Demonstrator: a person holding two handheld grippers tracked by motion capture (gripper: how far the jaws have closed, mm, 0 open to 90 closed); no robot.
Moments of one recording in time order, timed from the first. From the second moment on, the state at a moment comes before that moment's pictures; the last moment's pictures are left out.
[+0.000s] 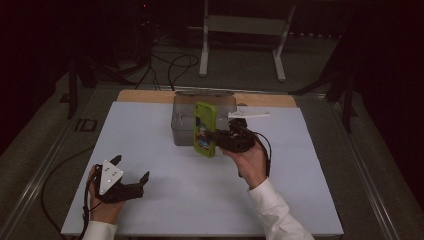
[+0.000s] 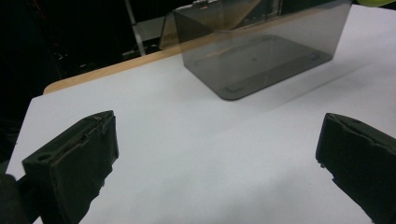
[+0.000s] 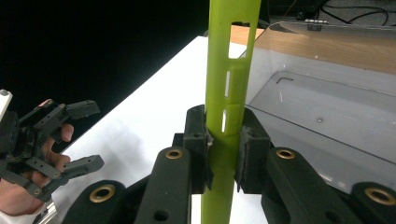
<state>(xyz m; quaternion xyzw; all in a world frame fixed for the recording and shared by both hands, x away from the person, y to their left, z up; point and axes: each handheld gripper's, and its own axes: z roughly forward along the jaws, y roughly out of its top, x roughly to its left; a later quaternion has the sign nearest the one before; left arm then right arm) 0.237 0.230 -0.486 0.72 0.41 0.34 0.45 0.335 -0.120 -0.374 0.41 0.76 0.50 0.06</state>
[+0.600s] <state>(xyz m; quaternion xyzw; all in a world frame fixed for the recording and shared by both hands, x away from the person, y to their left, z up) 0.234 0.232 -0.488 0.71 0.42 0.35 0.45 0.355 -0.122 -0.358 0.42 0.76 0.48 0.06</state>
